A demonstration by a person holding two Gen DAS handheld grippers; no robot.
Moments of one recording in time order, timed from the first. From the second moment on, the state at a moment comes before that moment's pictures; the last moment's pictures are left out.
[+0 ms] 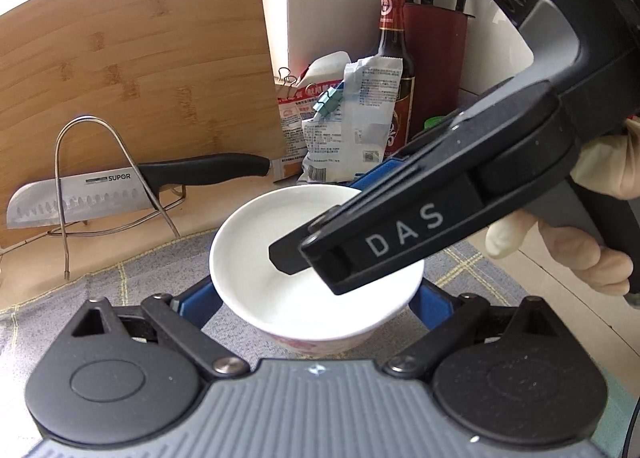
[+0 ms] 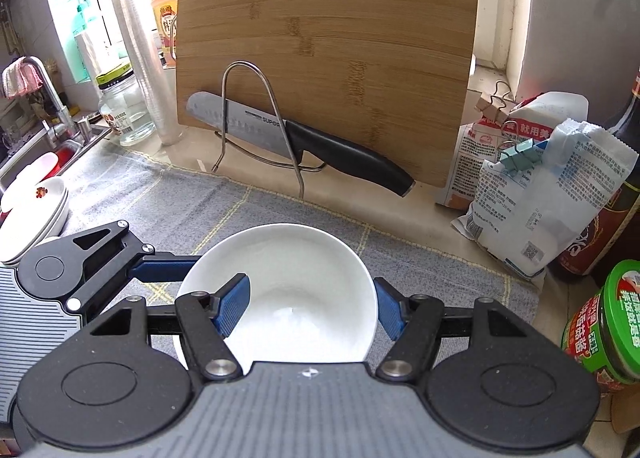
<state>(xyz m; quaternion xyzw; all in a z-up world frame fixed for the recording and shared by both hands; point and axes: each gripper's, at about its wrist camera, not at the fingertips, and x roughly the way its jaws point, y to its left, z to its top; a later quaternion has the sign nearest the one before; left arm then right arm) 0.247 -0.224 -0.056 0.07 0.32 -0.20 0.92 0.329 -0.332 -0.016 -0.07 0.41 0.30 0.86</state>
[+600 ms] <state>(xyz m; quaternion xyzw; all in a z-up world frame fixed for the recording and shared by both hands) 0.187 -0.177 -0.021 0.07 0.31 -0.19 0.93 0.263 -0.297 0.017 -0.07 0.39 0.33 0.86</state>
